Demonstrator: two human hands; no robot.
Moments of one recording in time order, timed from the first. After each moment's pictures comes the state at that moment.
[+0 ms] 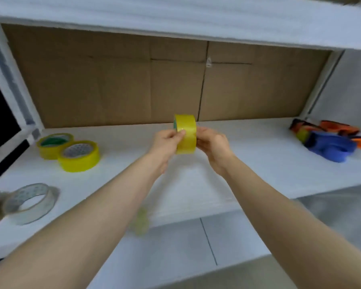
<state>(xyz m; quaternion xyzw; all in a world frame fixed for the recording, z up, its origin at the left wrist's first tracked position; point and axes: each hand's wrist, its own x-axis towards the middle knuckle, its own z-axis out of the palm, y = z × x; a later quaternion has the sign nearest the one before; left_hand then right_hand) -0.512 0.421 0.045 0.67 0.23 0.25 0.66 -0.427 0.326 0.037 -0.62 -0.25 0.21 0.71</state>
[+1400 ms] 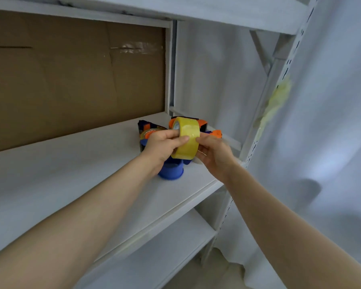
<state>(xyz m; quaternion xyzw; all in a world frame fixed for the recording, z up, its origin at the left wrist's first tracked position) -0.020 0.042 0.017 0.69 0.04 0.07 0.72 0.002 -0.101 0.012 -0.58 -0.08 0.12 0.80</state>
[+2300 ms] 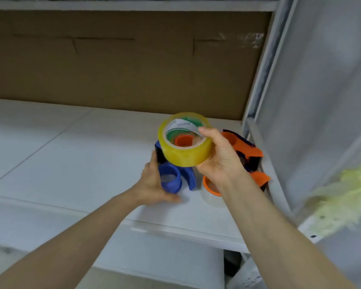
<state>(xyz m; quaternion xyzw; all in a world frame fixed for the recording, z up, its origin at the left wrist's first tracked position) 0.013 -0.008 -0.059 0.83 0.34 0.19 0.40 0.153 -0.102 0.027 -0.31 -0.15 0.59 0.73</state>
